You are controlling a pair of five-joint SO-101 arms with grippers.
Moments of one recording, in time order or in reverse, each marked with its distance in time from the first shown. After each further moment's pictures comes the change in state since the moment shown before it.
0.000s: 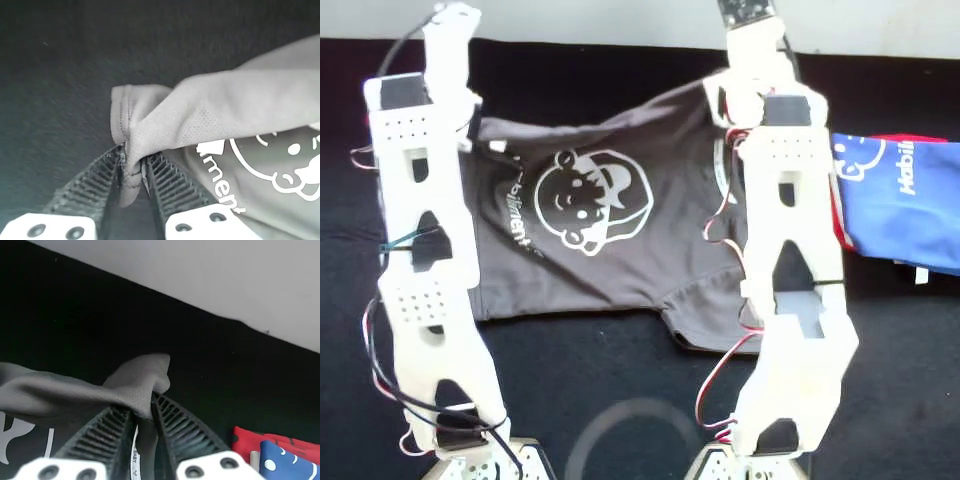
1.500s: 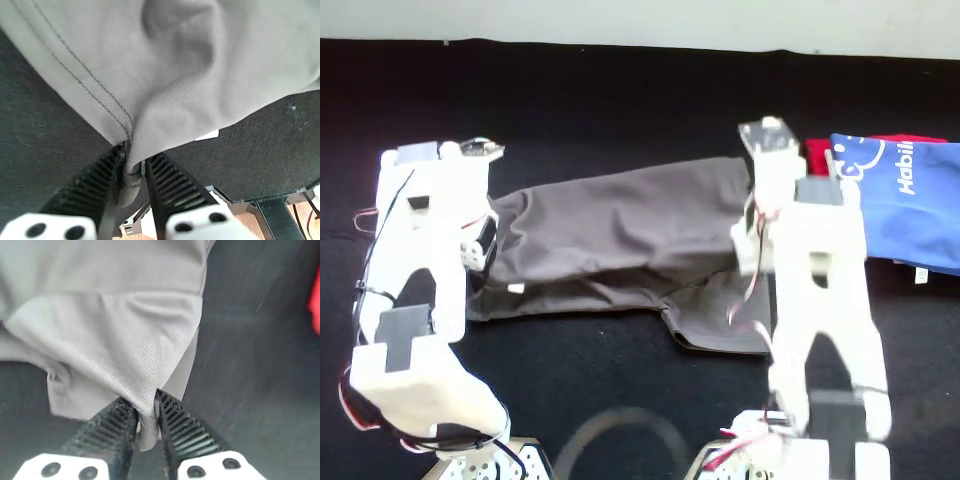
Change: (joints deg) left arm -0.4 -36.1 70.6 4.0 0.0; right arm 5.9 -37.2 55.8 22.5 -1.4
